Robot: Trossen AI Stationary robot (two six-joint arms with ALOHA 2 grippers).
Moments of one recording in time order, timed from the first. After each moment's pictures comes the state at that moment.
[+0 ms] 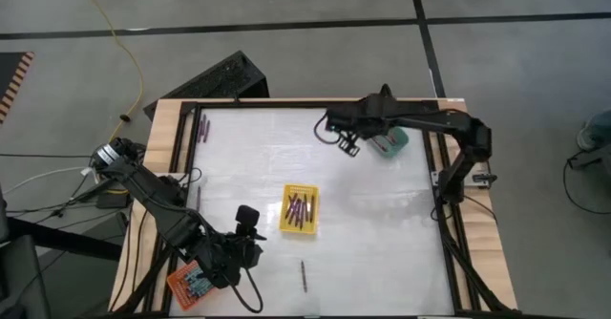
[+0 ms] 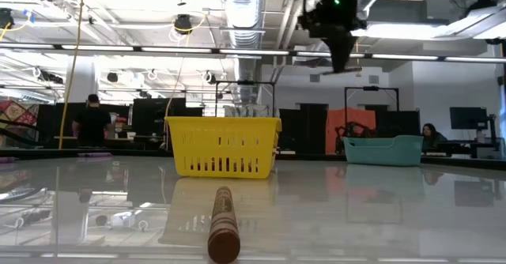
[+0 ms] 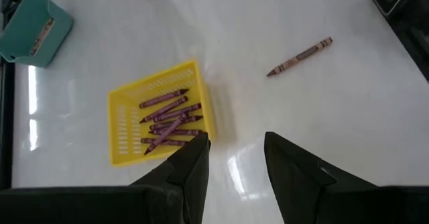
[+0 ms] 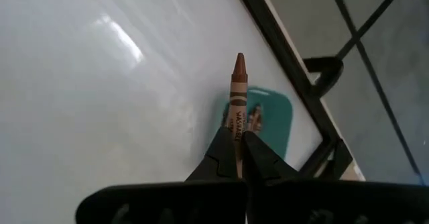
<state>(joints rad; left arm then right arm) -0.71 1.53 1.33 -0.78 -0.53 -0.15 -0.23 1.60 1.67 -1.45 0.52 0.37</state>
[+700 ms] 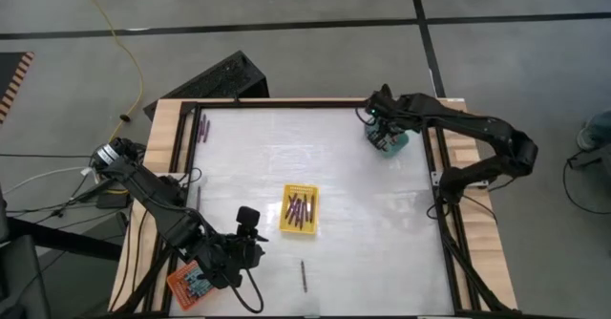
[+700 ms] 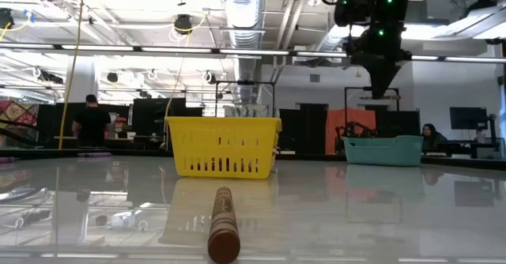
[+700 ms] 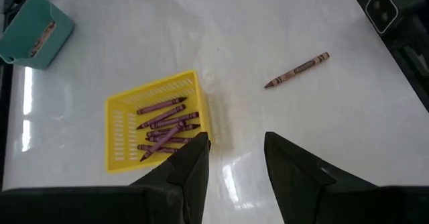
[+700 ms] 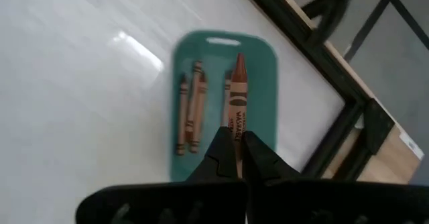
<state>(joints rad) -0.71 1.53 1.33 -0.74 -0.54 -0.17 -0.53 1.25 1.13 -1.08 0.36 0.26</state>
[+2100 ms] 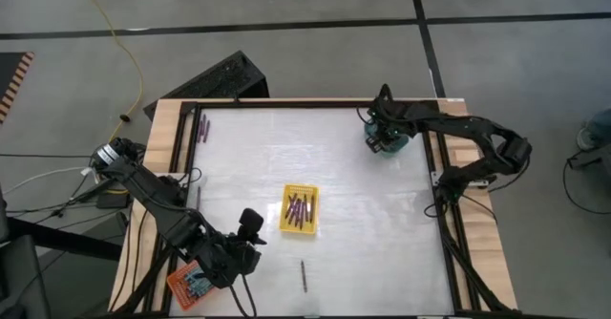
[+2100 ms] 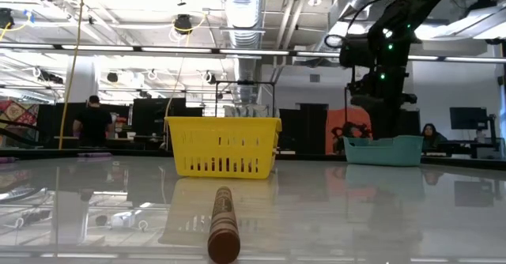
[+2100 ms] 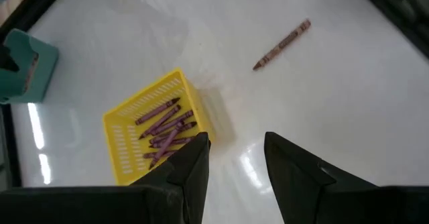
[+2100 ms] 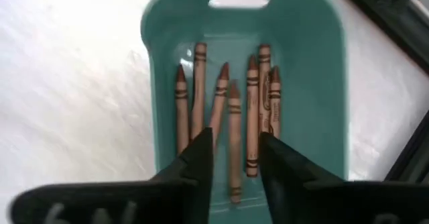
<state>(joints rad) -0.71 1.53 1.33 -0.77 -0.48 0.04 -0.69 1.32 0.84 -0.71 0.22 0.22</state>
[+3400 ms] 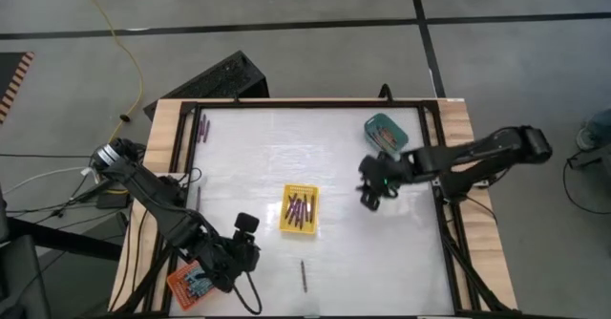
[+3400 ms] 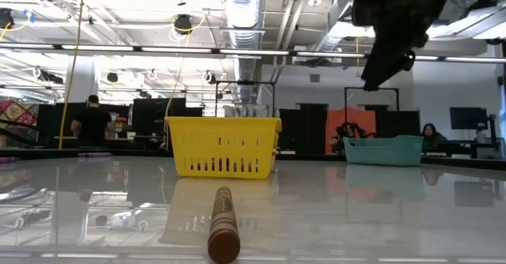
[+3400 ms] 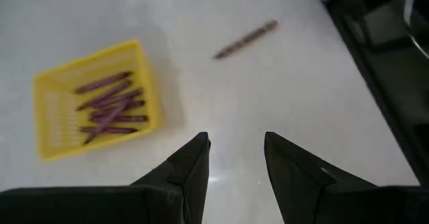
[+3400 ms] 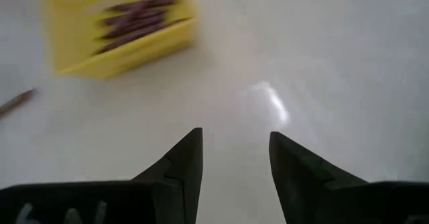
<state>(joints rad) -0.71 1.54 1.33 -0.80 -0.33 -0.22 0.14 1.09 0.84 -0.64 0.21 0.55</state>
